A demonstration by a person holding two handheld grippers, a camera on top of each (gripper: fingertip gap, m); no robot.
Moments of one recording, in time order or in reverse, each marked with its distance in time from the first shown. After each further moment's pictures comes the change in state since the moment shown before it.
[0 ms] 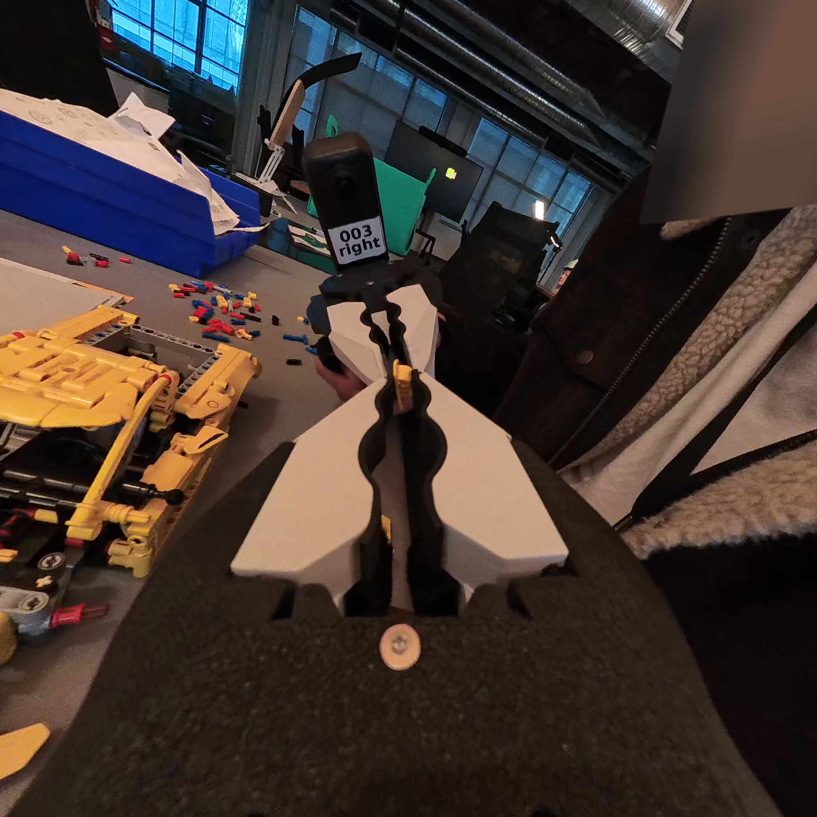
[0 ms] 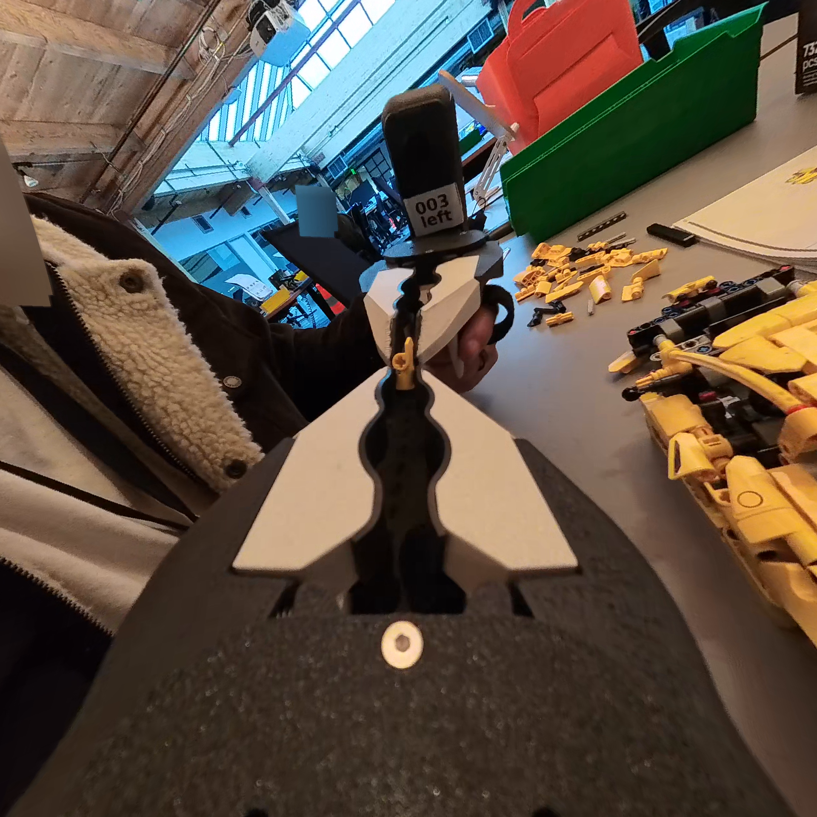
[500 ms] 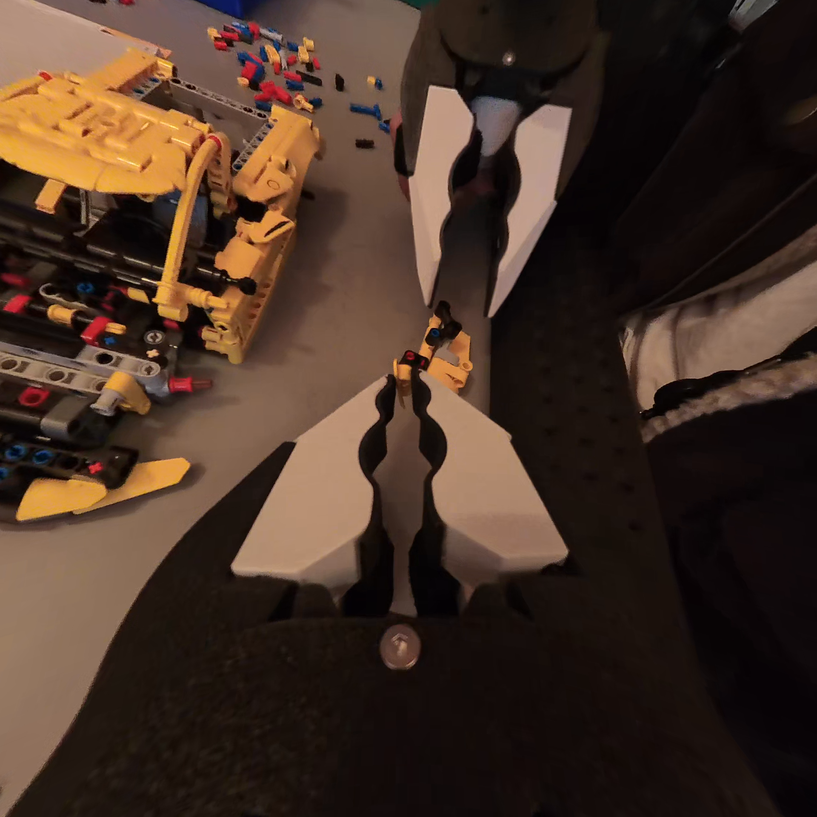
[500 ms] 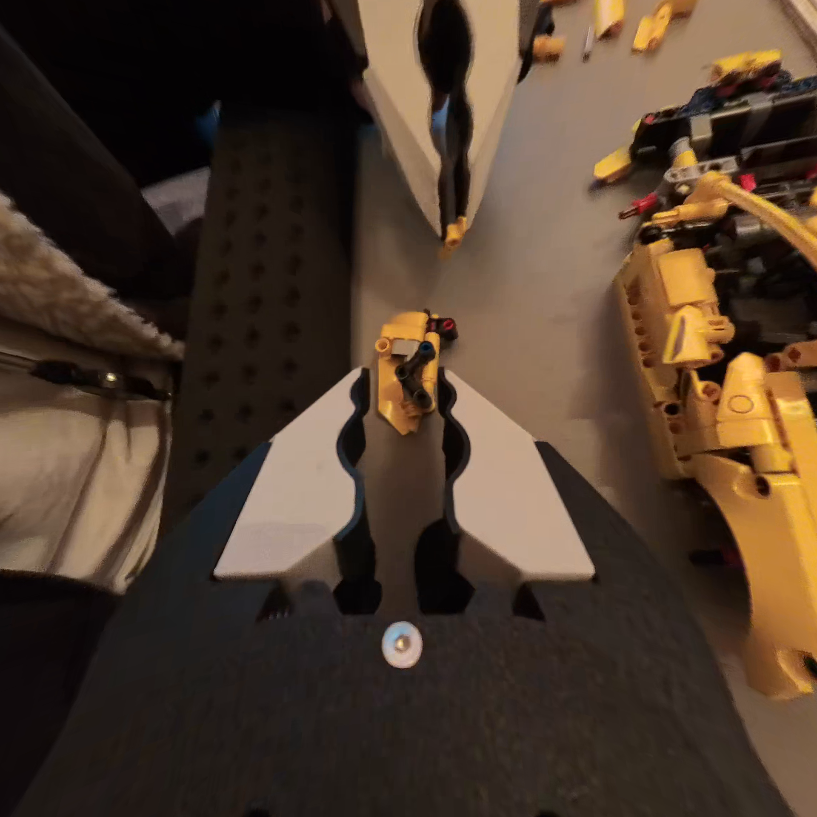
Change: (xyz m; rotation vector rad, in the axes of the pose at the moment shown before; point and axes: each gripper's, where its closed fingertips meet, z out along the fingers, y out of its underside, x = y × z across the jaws) left arm -0.036 0.081 -0.045 -0.468 -0.216 0.067; right arm 0.036 0.090 -0.015 -0.647 0.299 -0.303
